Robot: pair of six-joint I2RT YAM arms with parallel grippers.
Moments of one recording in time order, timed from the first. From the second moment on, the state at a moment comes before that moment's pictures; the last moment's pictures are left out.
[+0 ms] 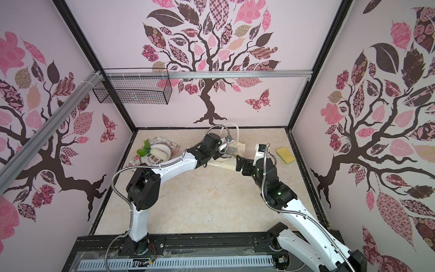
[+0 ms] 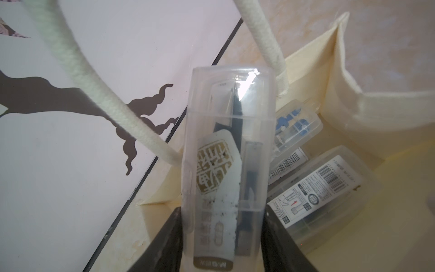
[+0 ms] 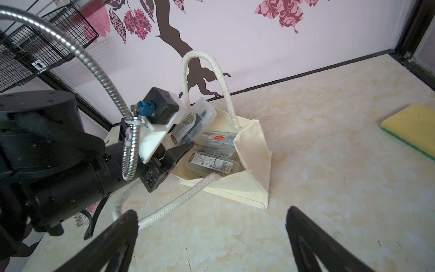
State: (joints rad) left arm -0.73 2.05 1.62 -0.14 -0.27 0.53; right arm 0.50 0.85 0.74 -0.21 0.22 0.50
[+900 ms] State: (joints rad) left arm -0.73 2.20 1.75 -0.18 -0.34 0.62; right arm 0.50 0.86 0.74 -0.24 0.22 0.50
